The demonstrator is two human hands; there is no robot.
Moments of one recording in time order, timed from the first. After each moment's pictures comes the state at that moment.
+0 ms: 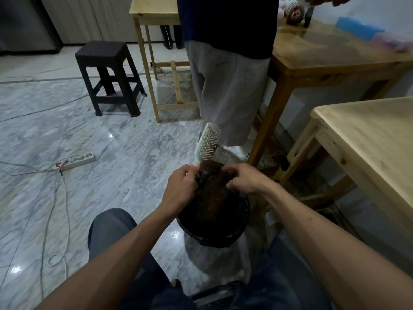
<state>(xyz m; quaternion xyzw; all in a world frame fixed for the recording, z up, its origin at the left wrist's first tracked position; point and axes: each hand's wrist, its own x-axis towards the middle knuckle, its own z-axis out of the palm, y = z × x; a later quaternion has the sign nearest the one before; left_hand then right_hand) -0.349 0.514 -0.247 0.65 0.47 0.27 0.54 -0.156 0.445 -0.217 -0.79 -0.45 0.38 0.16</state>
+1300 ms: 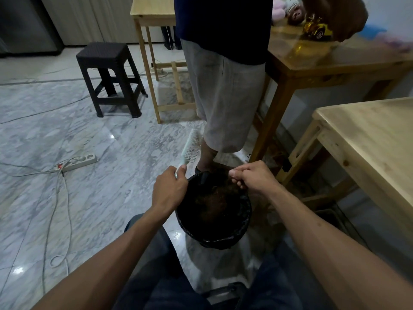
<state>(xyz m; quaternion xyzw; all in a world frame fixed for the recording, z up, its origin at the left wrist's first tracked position) -0.365 0.526 -0.246 0.72 0.57 0.25 0.32 -0.150 0.437 -0.233 -0.77 -0.29 0.39 0.41</state>
